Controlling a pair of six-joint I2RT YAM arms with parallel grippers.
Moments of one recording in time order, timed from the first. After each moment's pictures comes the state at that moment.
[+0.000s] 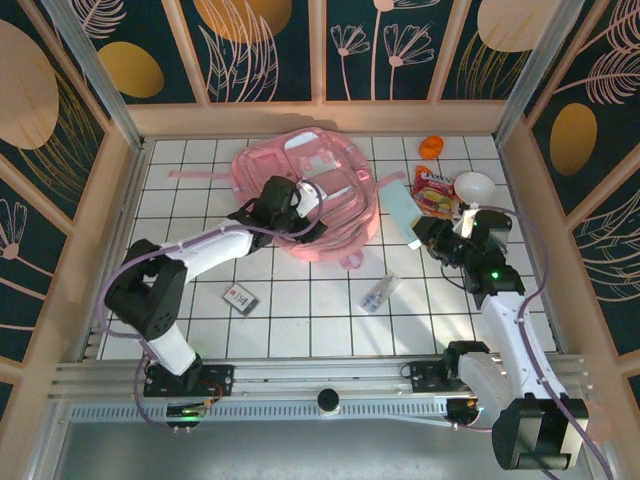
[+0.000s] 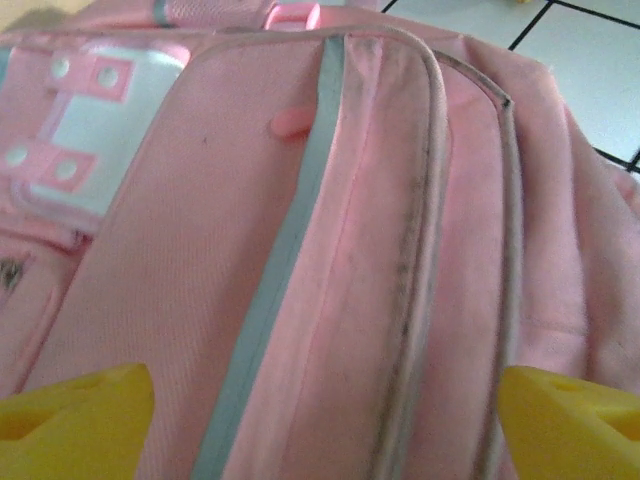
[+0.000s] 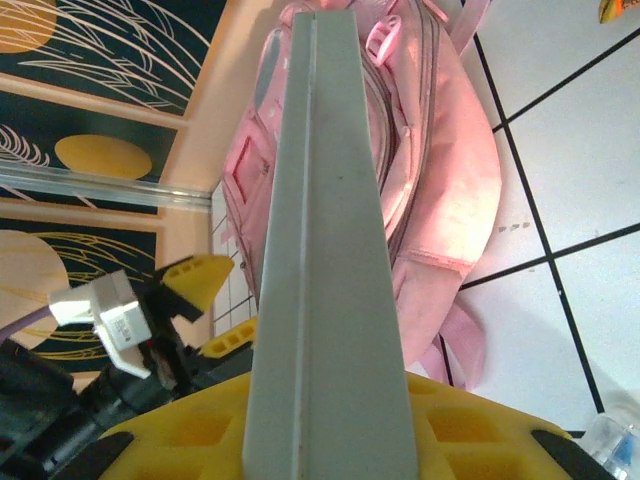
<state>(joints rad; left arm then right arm) -0.60 1.72 1.10 -0.04 0.08 0.30 0.01 0.84 0.60 -0.27 -0.62 0.88</state>
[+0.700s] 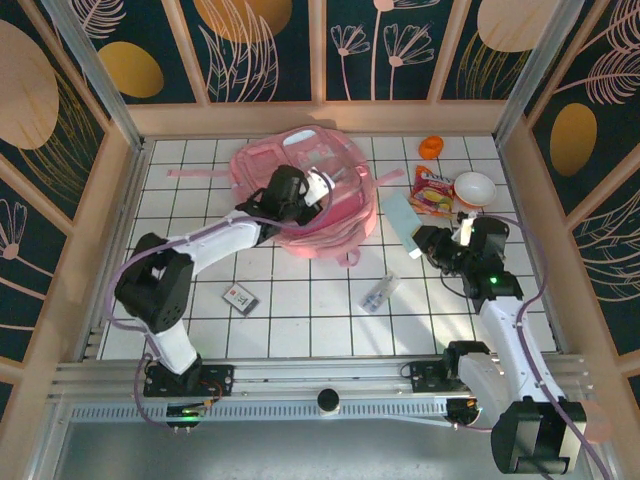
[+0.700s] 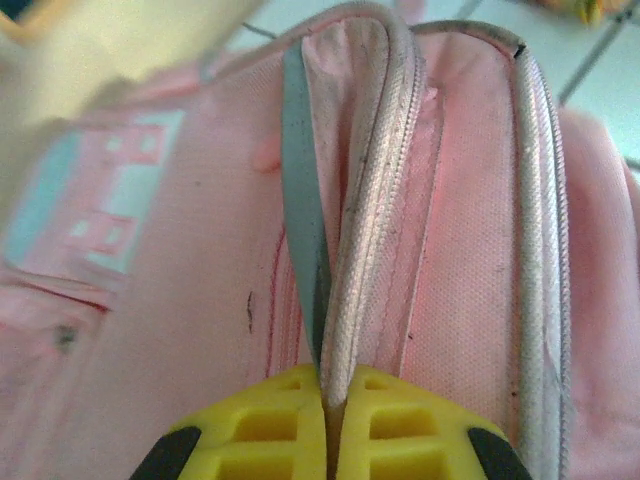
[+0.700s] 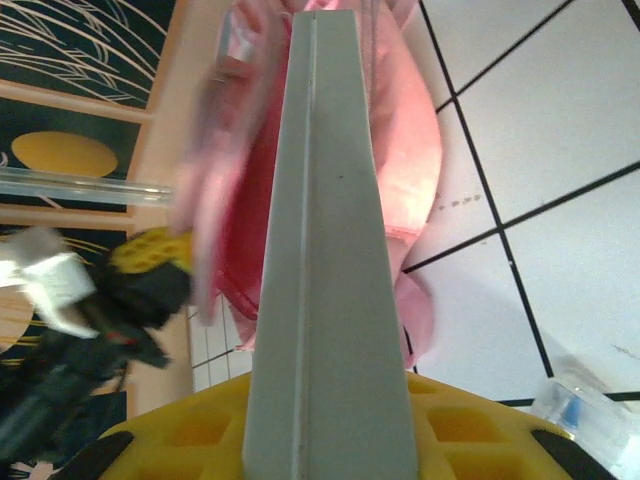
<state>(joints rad) -0.62 1.74 1.21 -0.04 -0.03 0.36 0.01 0.82 0.55 -0.31 -0.59 0.86</state>
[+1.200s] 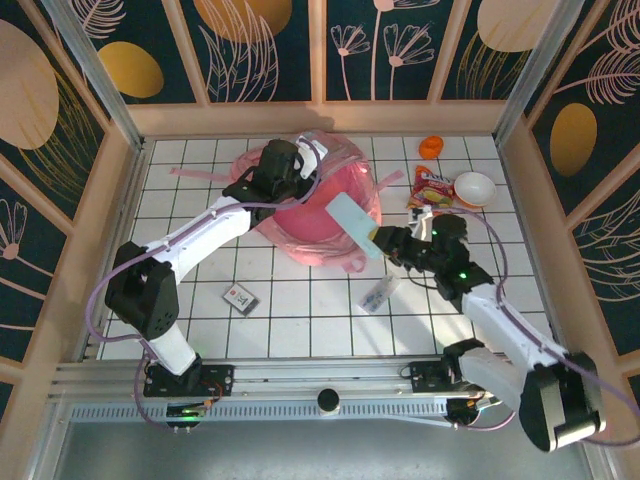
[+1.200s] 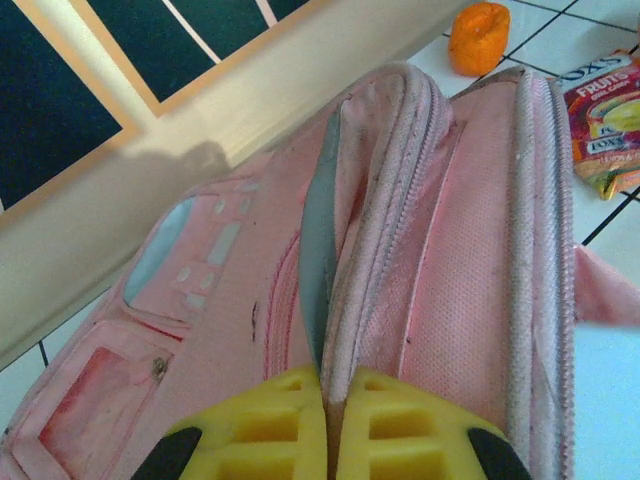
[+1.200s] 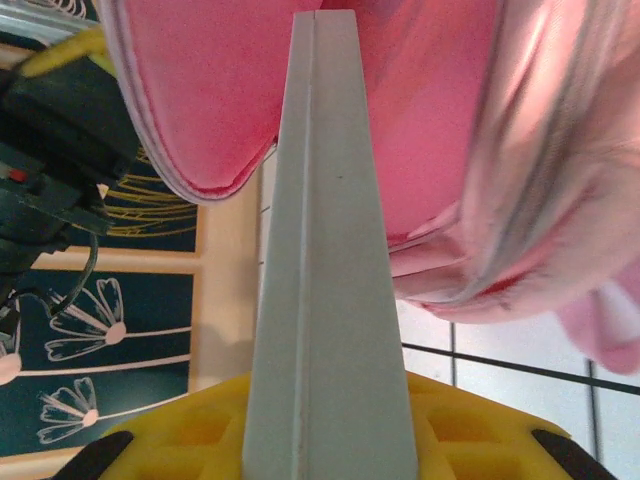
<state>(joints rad) -0.61 1.70 1.39 -0.18 -0.06 0.21 0.35 1.01 0.51 0.09 -0.60 1.04</state>
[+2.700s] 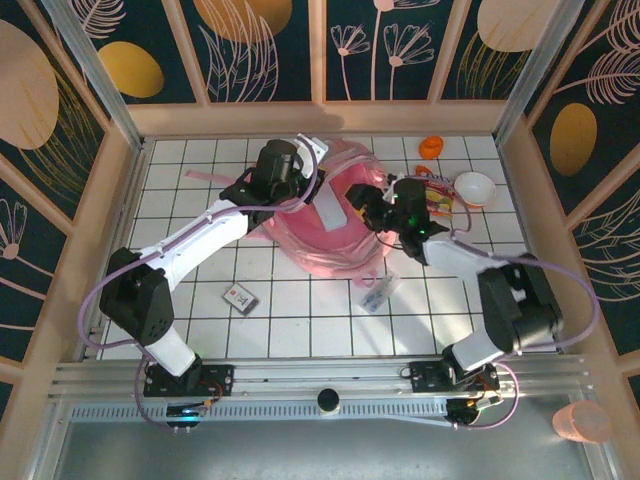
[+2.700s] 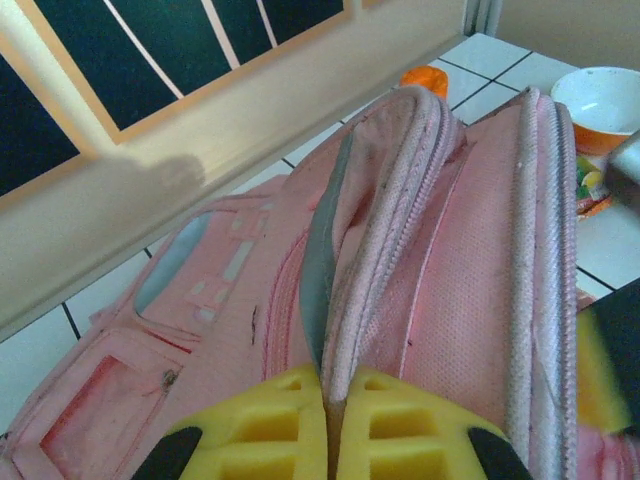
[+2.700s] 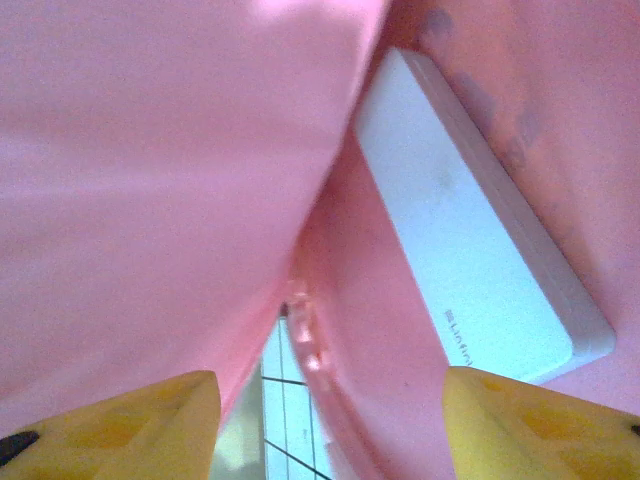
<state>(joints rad) -0.62 1.66 1.36 -0.15 0.02 0.11 0.42 1.46 0.80 0.29 -0.37 1.12</state>
